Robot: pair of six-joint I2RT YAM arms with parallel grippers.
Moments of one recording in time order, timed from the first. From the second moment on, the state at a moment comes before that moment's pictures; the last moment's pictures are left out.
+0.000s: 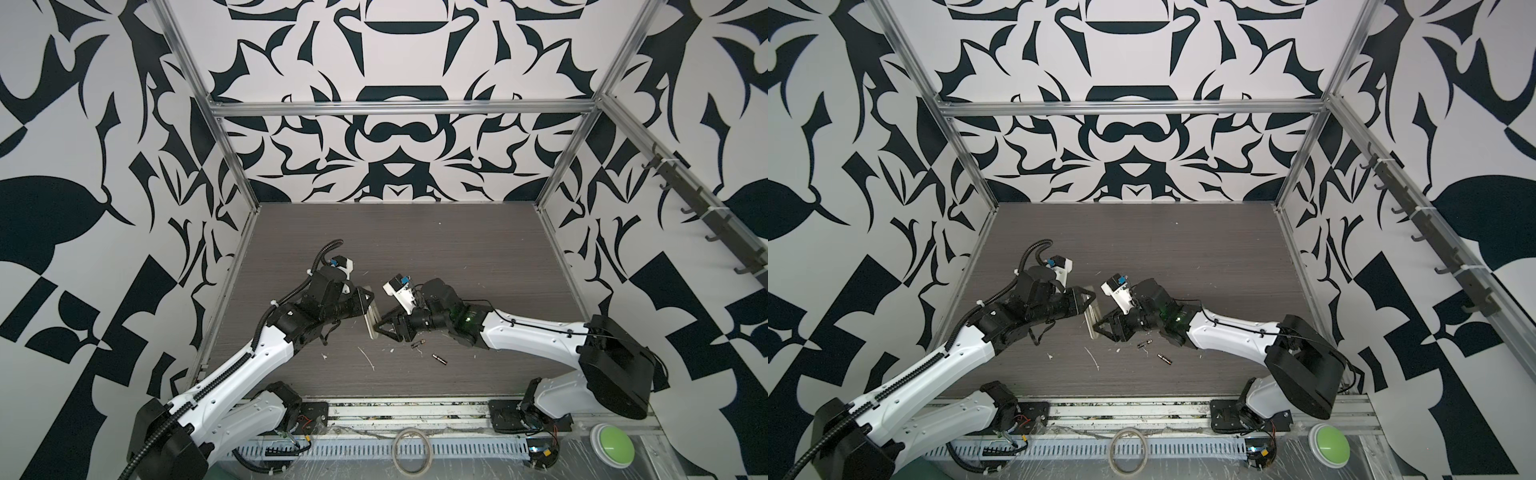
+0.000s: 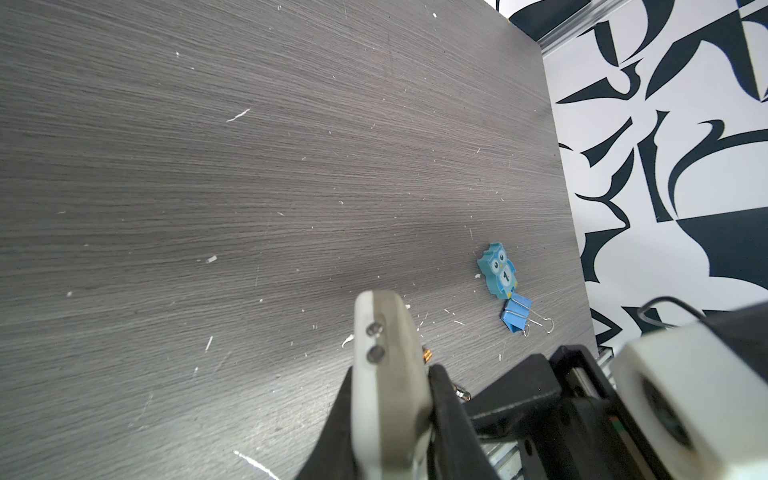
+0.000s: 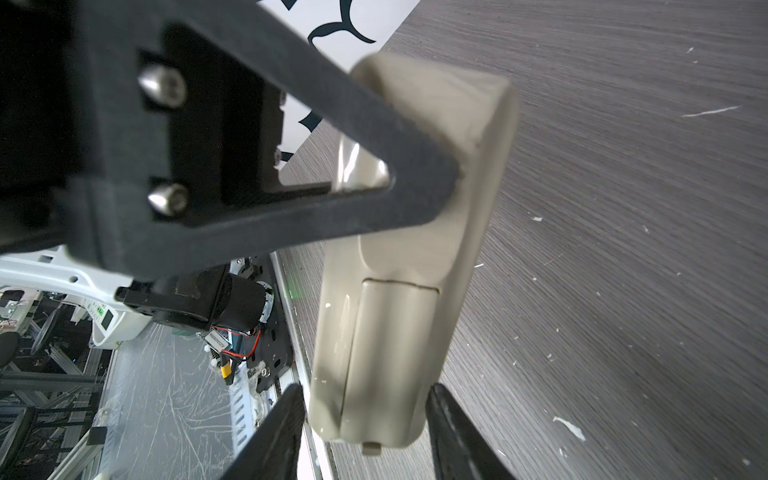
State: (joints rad) left arm -0.65 0.99 0.74 -0.42 0.15 -0.74; right arm 0.92 1.44 0.76 0.17 -0.48 0.46
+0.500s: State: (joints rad) left arm -0.64 0.99 0.74 -0.41 0.15 -0.74; right arm 0.92 1.45 0.76 0.18 -0.48 0.47
